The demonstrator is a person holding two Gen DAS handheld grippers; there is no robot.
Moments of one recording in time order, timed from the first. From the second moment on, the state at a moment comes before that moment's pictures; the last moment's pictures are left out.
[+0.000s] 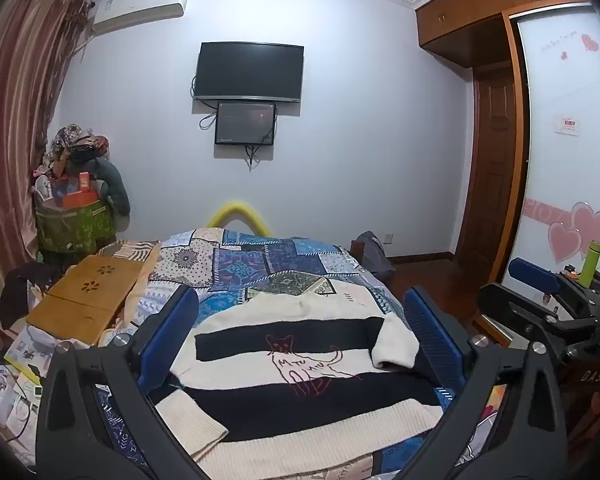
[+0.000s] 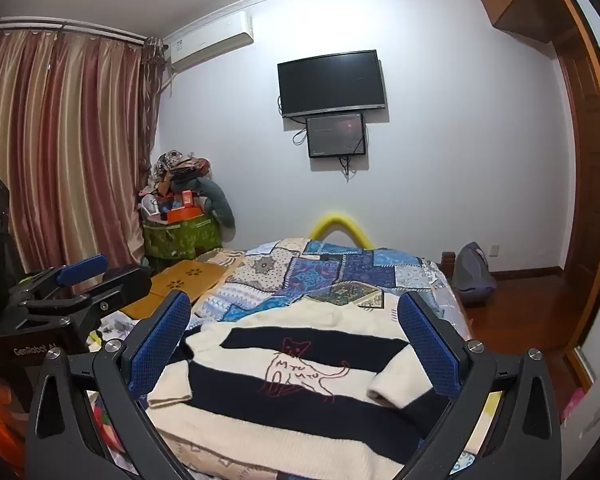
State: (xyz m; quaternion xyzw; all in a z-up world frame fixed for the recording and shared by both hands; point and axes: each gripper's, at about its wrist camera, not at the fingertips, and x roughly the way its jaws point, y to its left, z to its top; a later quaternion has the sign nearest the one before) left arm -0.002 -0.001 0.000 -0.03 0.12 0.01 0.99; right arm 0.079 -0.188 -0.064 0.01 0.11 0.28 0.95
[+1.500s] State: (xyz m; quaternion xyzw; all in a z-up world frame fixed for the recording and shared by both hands) left arm 0.004 -0.010 0.001 -0.01 0.13 0.00 0.99; right arm 0.081 -0.192 -0.066 0.02 0.12 0.27 0.96
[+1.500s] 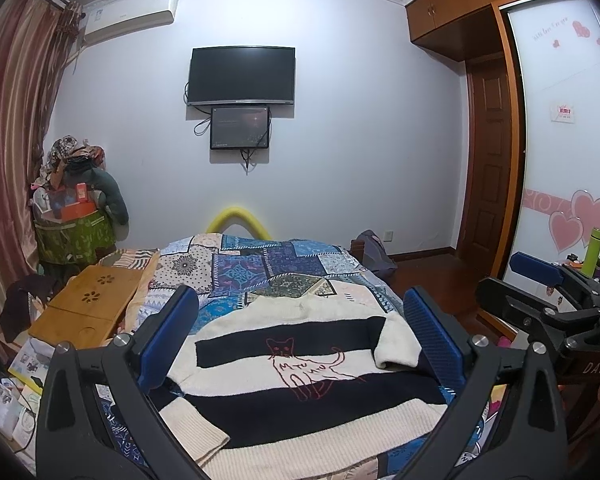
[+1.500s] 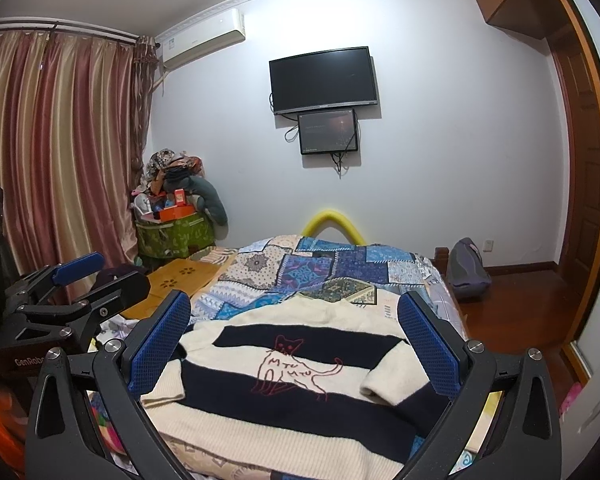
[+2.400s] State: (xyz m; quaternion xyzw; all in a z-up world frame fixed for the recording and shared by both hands) left arm 0.002 -0.007 0.000 -0.01 0.13 0.00 0.99; right arm 0.083 -0.191 -0.068 0.02 0.12 0.27 0.95
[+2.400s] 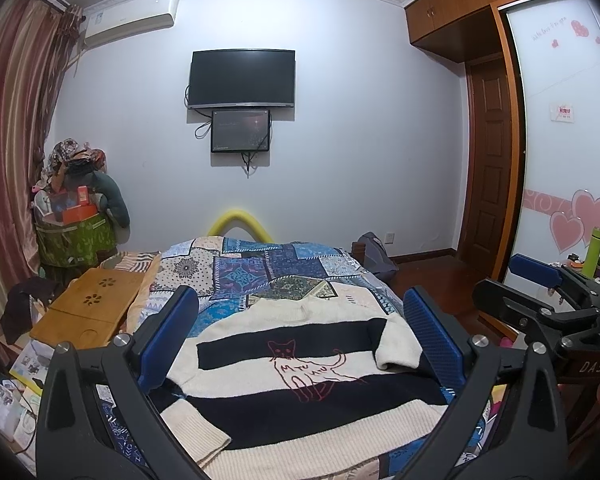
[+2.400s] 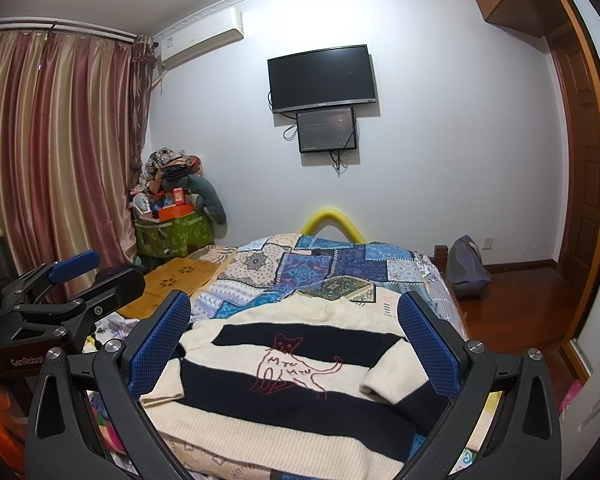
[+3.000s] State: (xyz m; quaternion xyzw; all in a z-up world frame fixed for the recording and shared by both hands) left arm 0.004 -0.006 -0.002 -0.01 0.13 0.00 0.99; right arm 0.086 -0.192 -0.074 0.02 0.13 0.27 0.95
